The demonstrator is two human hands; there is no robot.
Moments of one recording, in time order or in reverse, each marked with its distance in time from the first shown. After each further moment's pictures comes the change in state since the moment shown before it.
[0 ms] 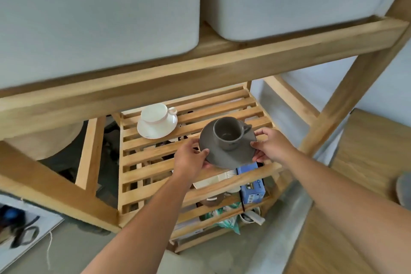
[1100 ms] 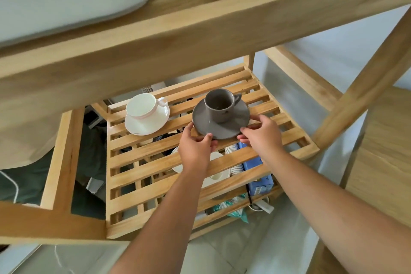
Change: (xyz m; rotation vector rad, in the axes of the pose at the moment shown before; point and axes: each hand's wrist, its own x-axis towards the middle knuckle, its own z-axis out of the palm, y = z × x) left_hand 0.032 -0.002 0.043 -0.301 0.225 -0.068; right_hand 0.029 0.008 0.049 0.298 0.295 0.021
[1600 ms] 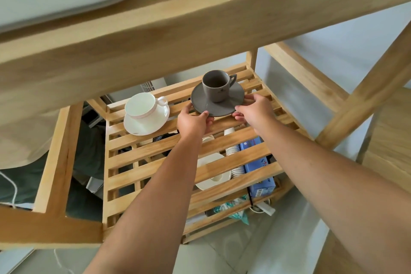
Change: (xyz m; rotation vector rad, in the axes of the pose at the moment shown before) left_hand 0.052 0.035 0.021 -0.036 0.000 -0.058; right_hand 0.058 -0.032 0.020 0.036 -0.052 0.020
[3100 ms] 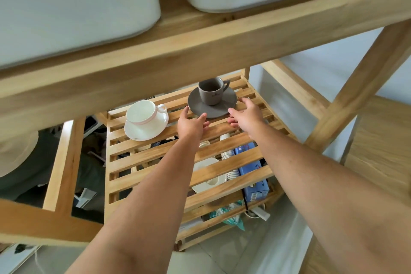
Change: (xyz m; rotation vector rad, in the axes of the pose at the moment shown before) left_hand 0.000 0.004 -0.001 0.039 -0.055 0.014; right_hand -0.003 -0.003 0.000 -0.080 -0.036 -0.060
